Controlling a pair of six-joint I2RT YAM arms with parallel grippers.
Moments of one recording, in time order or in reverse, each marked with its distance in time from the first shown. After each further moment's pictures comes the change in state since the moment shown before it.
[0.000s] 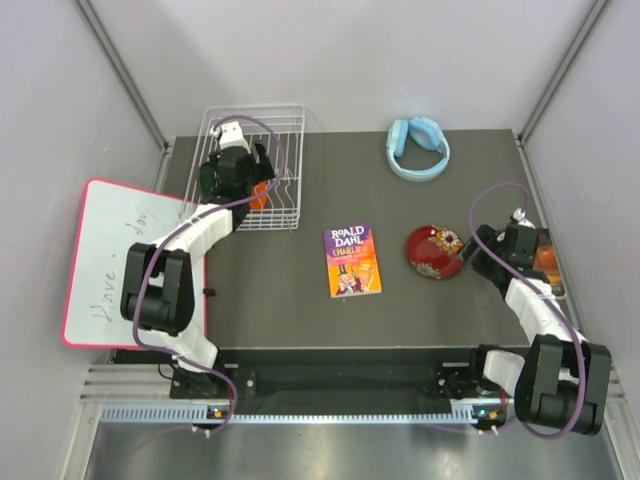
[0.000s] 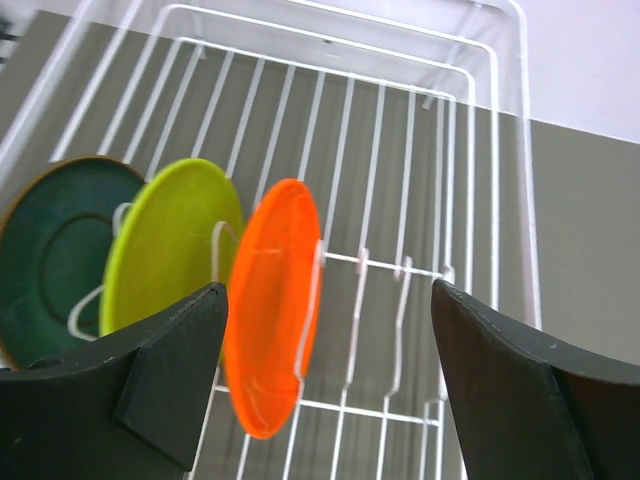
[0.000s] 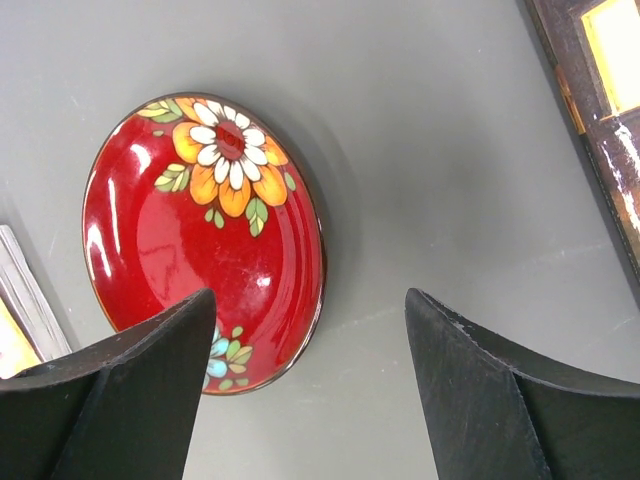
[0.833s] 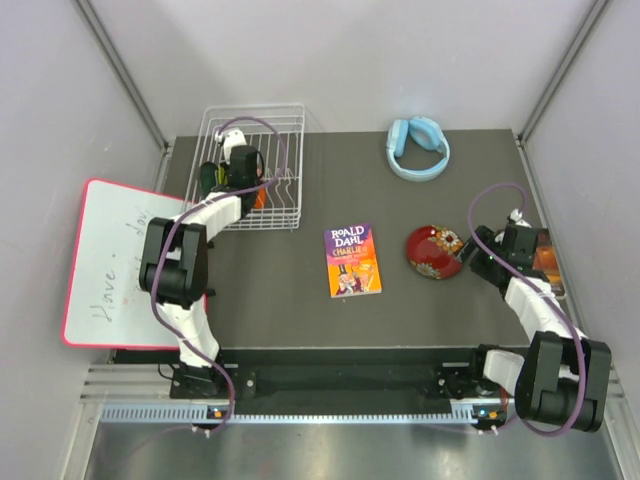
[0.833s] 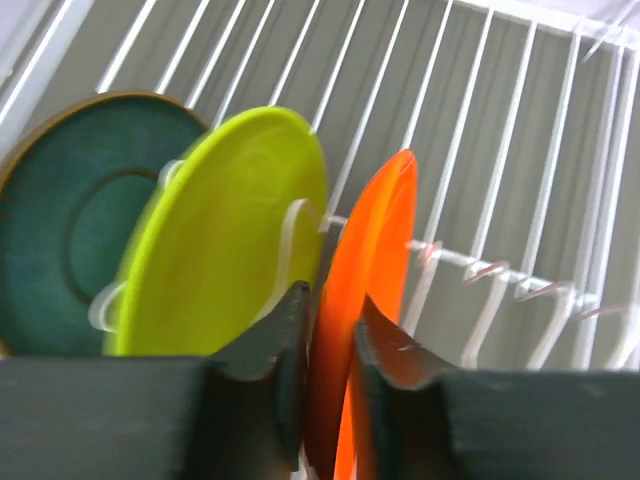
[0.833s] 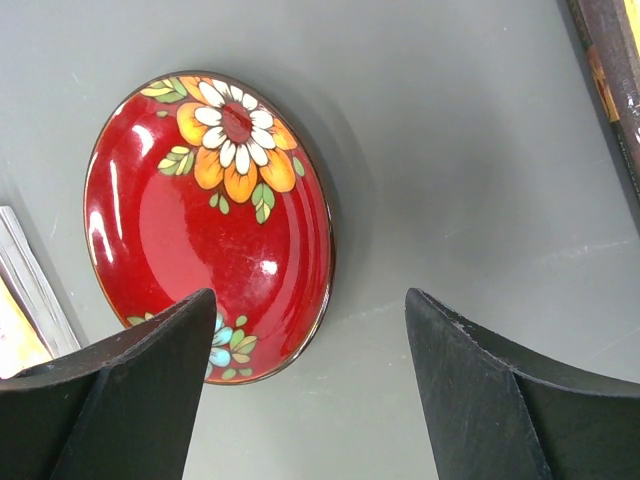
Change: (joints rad) left arm 0.021 0.214 0.128 -0.100 -0.171 -0.027; right arm 0.000 0.011 0.000 -0.010 -0.037 -0.007
